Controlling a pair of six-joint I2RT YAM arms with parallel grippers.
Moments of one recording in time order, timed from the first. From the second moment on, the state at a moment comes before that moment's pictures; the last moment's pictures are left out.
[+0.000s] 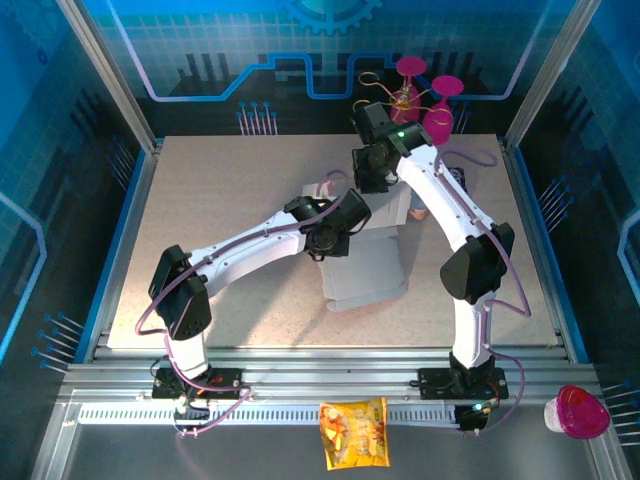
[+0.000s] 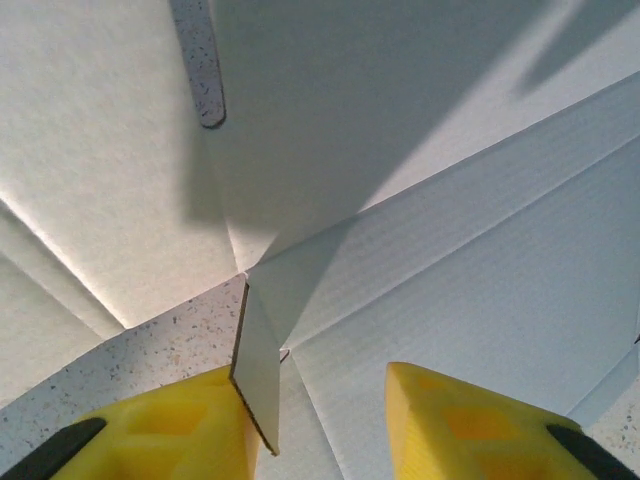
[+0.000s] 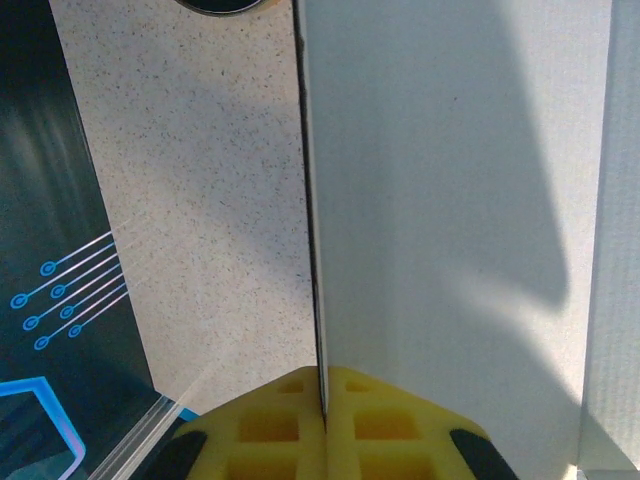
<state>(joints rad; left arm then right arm) -0.86 1.82 1.64 -1.05 -0.30 -0.80 0.48 2.00 2.15 -1.24 0.02 1.92</state>
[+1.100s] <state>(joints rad) -0.86 1.80 1.66 -0.97 -0.37 -0.61 0.49 1.94 2.01 -1.13 0.02 1.92</state>
